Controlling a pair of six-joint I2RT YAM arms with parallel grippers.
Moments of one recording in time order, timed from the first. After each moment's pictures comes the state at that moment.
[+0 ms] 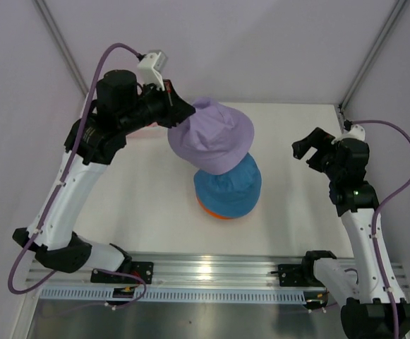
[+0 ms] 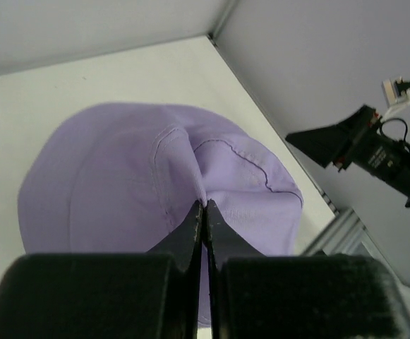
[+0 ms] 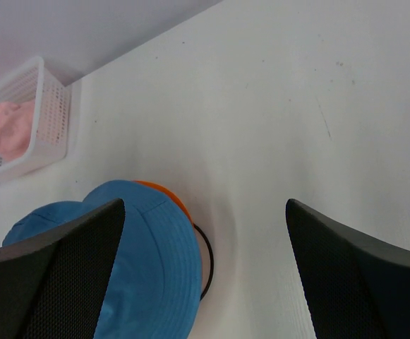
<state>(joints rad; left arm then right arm) -0.54 1.39 1.95 -0.79 0.20 -0.38 0.03 0.90 0.96 -0.41 -0.08 0.50</state>
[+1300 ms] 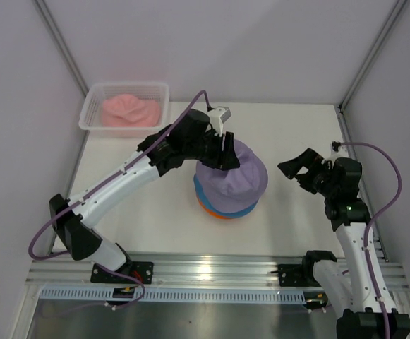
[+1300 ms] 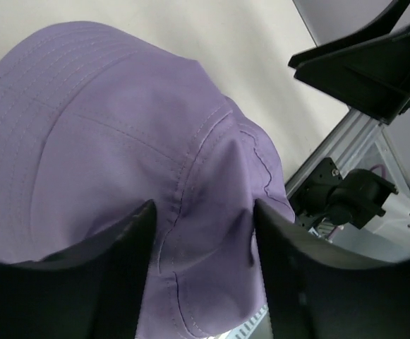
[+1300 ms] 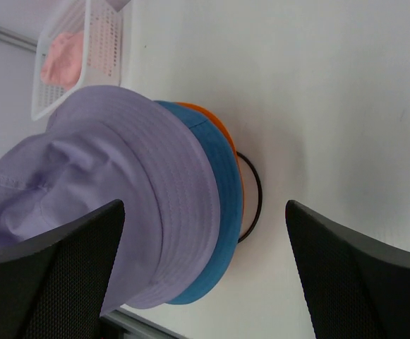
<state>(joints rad) -0.81 1.52 1.57 -0.63 0.21 -0.45 -0.02 0.76 0.75 -0.40 -0.37 0.64</state>
